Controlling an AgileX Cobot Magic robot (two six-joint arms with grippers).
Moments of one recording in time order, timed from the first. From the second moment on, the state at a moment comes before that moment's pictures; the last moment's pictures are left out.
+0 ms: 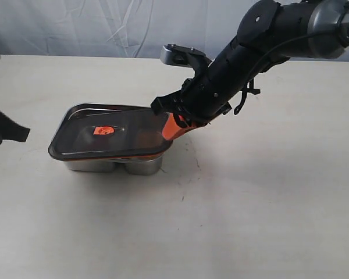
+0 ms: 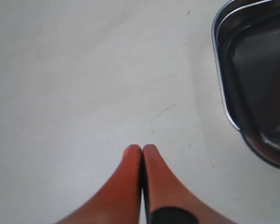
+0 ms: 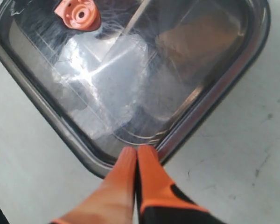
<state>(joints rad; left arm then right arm) -0.33 1.21 -0.68 0.62 0.57 -0.52 0.61 1.95 -1.38 0.71 0.91 -0.50</state>
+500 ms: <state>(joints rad) -0.11 1.20 -0.68 -0.16 0.58 -0.08 0.41 1.96 -1.38 0.88 1.04 -0.46</state>
